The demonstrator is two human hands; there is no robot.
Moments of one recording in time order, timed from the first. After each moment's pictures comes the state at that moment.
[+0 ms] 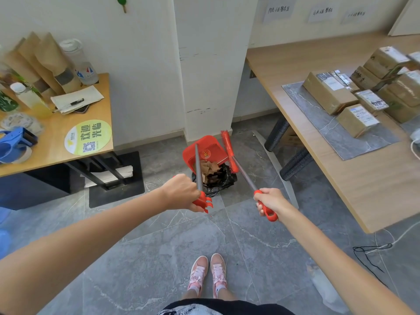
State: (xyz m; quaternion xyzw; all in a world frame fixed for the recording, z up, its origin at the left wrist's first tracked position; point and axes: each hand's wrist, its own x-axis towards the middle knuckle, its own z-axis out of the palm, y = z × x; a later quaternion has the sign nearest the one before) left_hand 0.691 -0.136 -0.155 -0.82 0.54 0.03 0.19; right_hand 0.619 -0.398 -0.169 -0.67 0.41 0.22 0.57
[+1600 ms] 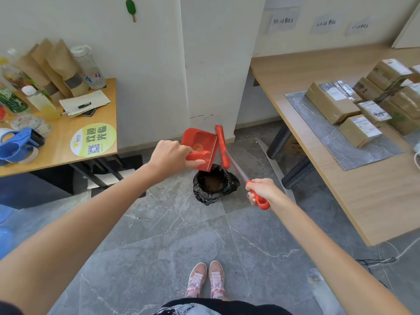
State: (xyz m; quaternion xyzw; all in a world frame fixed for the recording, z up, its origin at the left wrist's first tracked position) left_hand 0.746 -0.130 -0.103 -0.94 0.31 -0.12 -0.04; right_hand 0.659 -0.380 -0.137 -0.66 0.38 0.23 0.61
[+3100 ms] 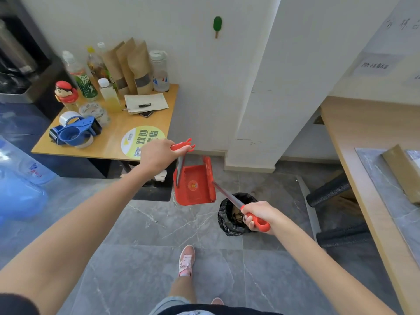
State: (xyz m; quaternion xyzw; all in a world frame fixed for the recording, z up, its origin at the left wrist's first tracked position) left_hand 0.848 0.039 -0.126 -0.98 -0.08 -0.04 -0.16; right_hand 0.789 -0.260 -0.142 -0.66 0.30 0.41 0.55
